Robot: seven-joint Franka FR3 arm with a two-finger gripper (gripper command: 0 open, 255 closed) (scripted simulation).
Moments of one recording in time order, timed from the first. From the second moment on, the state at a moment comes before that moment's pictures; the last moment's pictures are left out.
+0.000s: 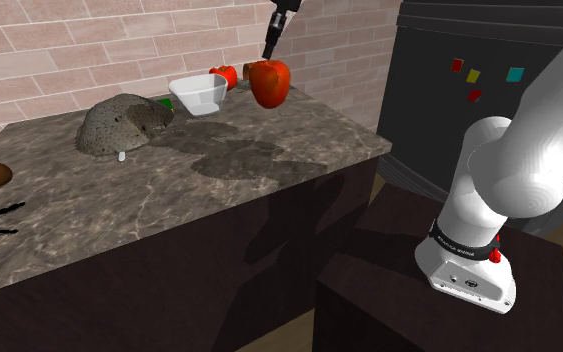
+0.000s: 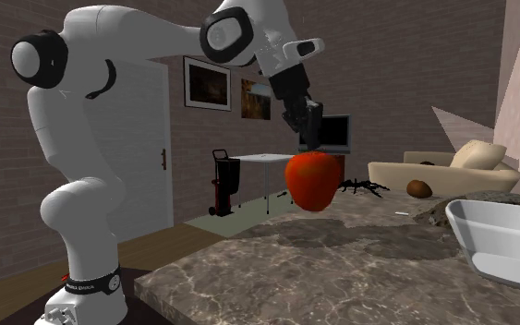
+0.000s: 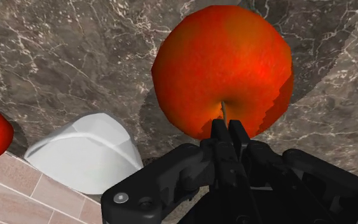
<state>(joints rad) 0.29 -0.27 -0.30 -1.95 0.15 2.06 -0.64</state>
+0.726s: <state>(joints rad) 0.30 -0.24 -0.30 -1.76 0.15 1.90 -0.62</state>
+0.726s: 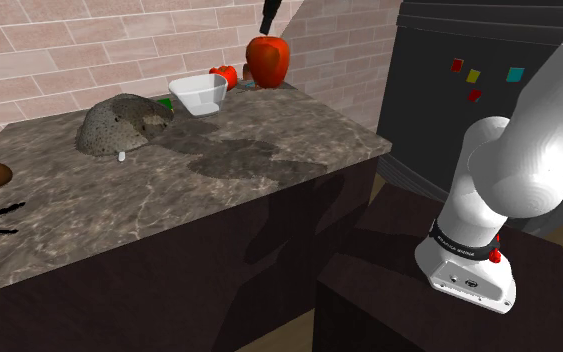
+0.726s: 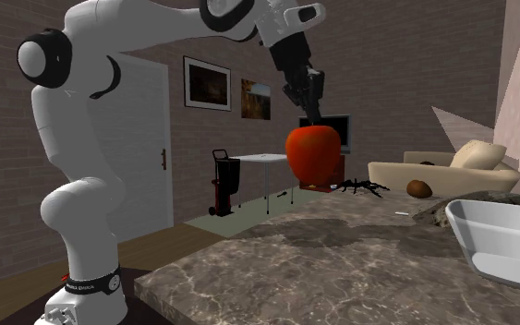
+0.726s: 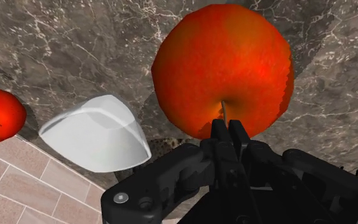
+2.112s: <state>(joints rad) 0.38 0.13 -0.22 -1.27 0.18 1.80 -0.43</state>
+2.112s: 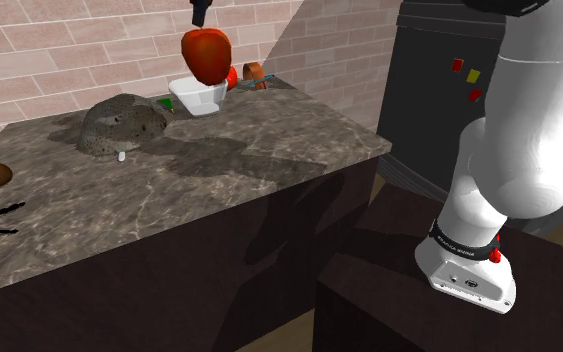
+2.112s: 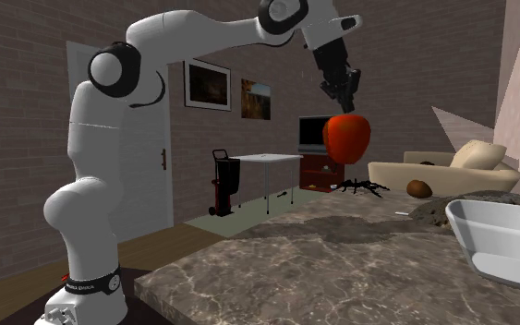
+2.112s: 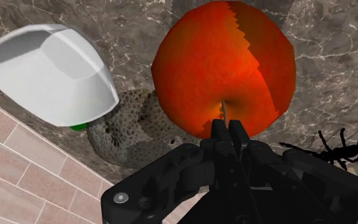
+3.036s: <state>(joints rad) 0.42 0.39 -0.19 -1.01 0.19 1.81 -0.33</state>
